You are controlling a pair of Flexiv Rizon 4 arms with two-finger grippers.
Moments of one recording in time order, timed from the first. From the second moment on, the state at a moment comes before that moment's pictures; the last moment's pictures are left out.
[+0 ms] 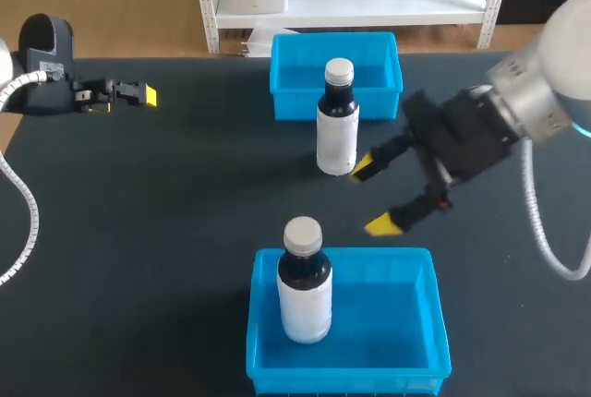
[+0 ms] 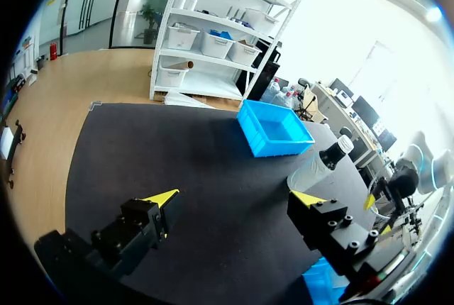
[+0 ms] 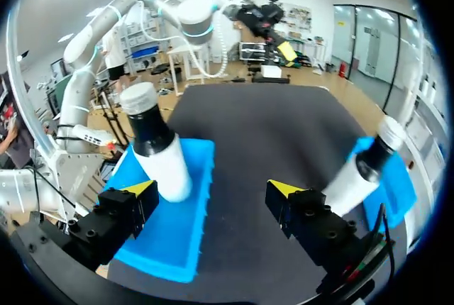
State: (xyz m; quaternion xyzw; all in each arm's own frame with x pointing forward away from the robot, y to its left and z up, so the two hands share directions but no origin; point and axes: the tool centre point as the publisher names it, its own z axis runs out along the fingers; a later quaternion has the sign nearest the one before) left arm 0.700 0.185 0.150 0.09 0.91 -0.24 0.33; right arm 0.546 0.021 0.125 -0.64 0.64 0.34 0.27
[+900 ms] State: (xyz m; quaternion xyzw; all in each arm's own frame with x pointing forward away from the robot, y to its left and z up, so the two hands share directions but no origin) left arm 0.700 0.185 0.150 0.09 0.91 -0.24 0.33; right arm 0.725 -0.035 0.136 -0.56 0.68 0.30 0.36
